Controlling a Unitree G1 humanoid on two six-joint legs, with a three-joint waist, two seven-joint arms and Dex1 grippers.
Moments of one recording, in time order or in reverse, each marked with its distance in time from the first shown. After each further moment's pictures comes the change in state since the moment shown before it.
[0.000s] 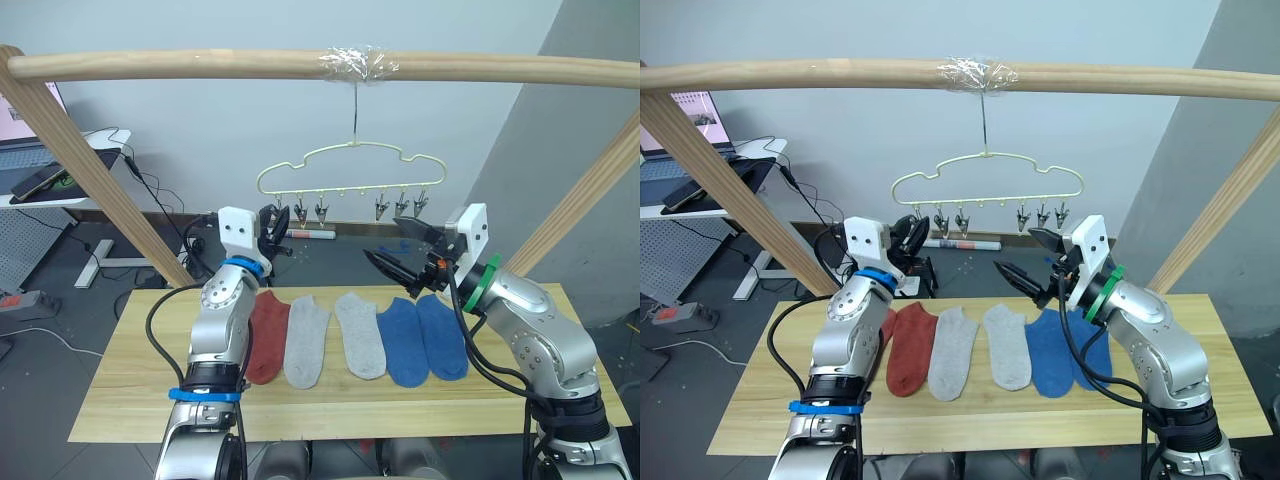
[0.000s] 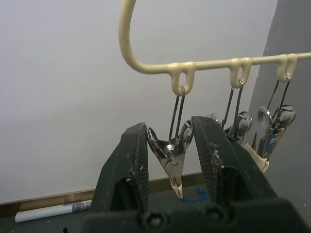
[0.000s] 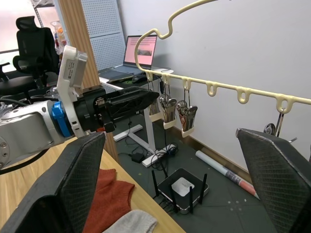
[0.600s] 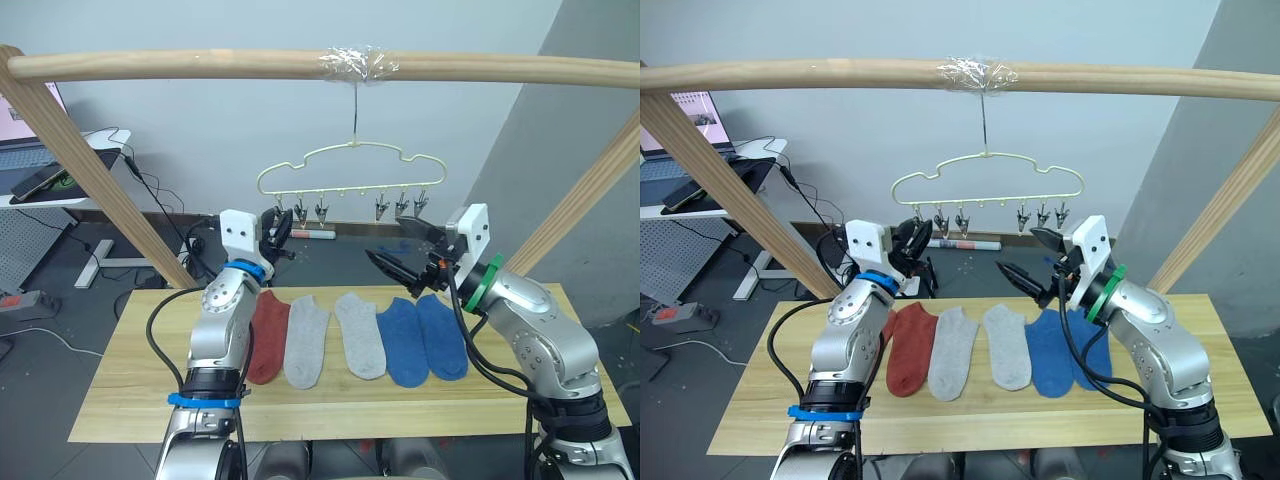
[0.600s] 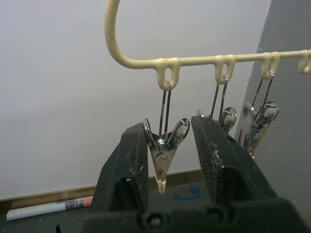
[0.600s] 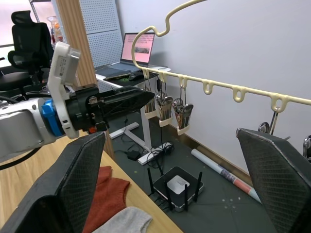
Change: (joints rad) left arm 0.030 -0.002 -0.014 -0.044 -0.018 0.027 0.001; right arm 0.001 -0.005 0.000 0.000 -0.020 -0.003 0.006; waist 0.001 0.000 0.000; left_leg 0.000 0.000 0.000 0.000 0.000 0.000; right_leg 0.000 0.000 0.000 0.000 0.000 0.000
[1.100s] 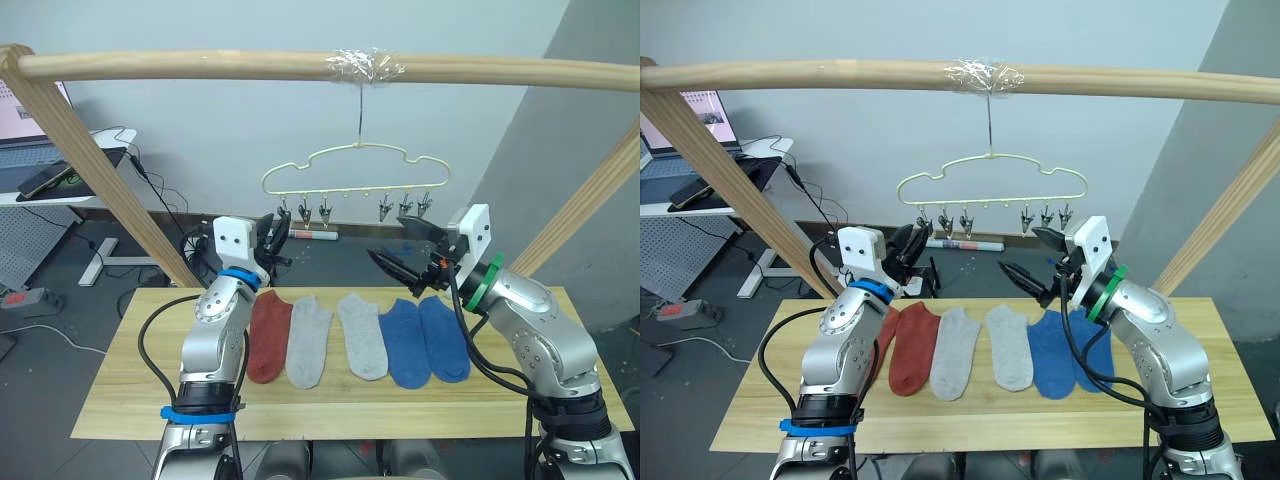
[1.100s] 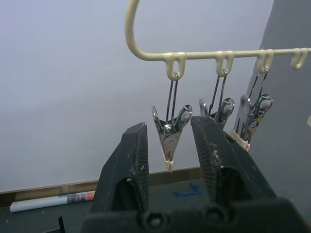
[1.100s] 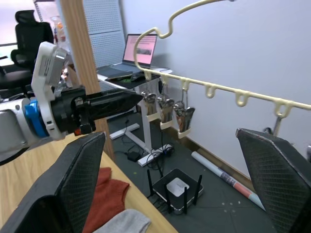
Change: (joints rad) left arm 0.076 -0.001 -0.001 -0.093 -0.019 0.051 0.000; right arm 0.001 -0.007 -0.002 0.023 -0.012 -0.025 0.002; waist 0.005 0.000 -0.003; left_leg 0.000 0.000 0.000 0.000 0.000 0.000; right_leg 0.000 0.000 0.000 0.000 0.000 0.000
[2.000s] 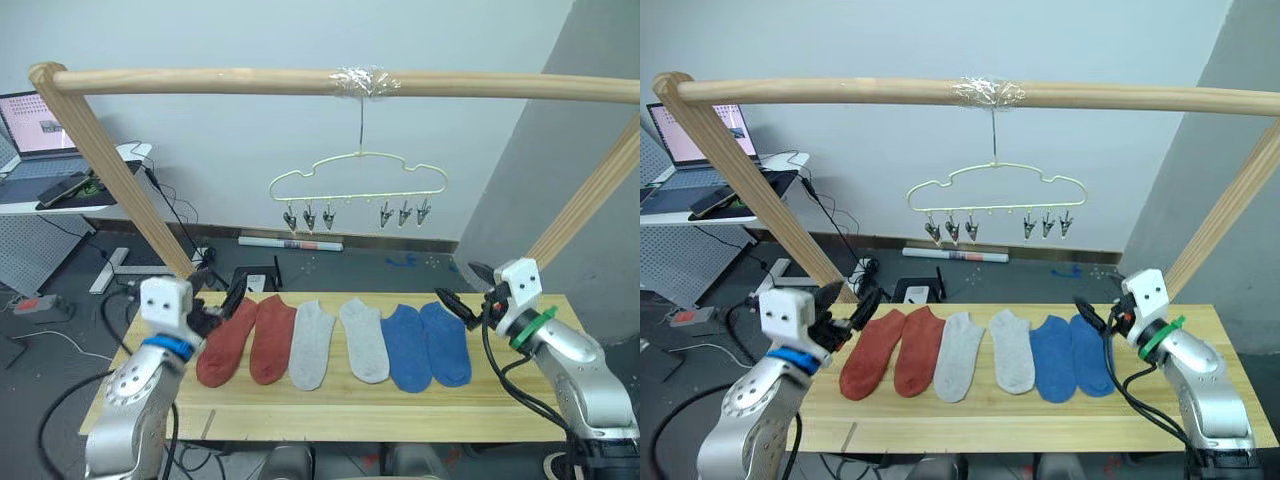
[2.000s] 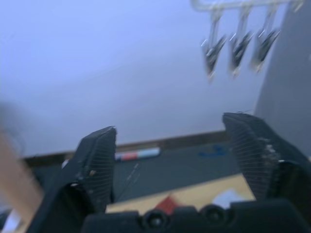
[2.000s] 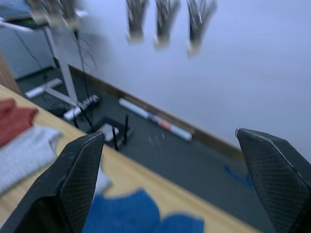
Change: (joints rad) left arm 0.394 0.173 0.134 -0.396 -0.136 0.174 -0.066; right arm 0.225 -0.088 -0.155 0.166 -0.149 -0.221 0.022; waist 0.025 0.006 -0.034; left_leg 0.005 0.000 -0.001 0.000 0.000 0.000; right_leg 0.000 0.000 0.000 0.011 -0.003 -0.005
